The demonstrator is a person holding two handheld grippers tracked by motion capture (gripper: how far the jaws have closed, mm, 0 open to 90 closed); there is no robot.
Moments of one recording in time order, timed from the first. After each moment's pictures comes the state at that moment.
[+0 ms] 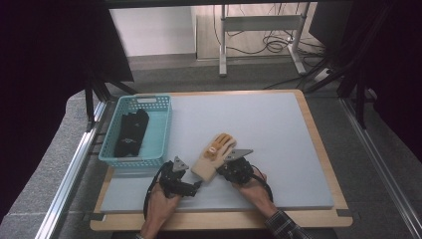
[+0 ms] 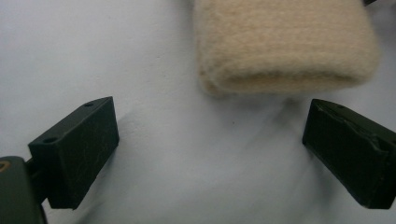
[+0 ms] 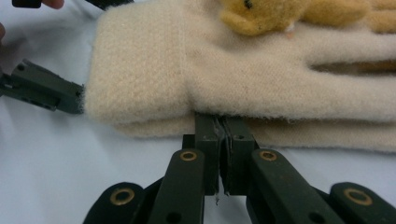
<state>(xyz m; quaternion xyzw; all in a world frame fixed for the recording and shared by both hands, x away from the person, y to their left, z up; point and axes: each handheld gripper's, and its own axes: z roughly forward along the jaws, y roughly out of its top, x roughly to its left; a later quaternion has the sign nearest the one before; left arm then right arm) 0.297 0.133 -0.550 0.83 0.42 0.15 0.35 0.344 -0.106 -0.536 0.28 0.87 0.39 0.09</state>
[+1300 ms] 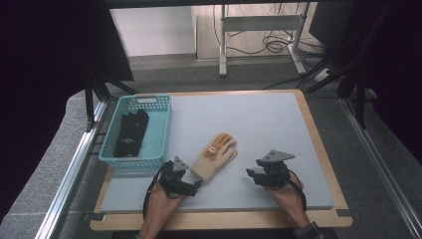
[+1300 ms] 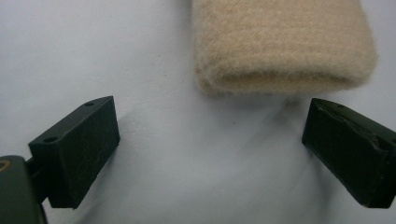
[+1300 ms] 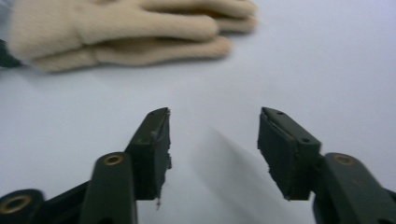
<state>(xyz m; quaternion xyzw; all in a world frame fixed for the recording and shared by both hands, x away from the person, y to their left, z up) 0.297 0.132 -0.550 0.82 0.42 0.15 0.35 0.329 -0.205 -0.517 0.35 0.84 0.39 0.17</state>
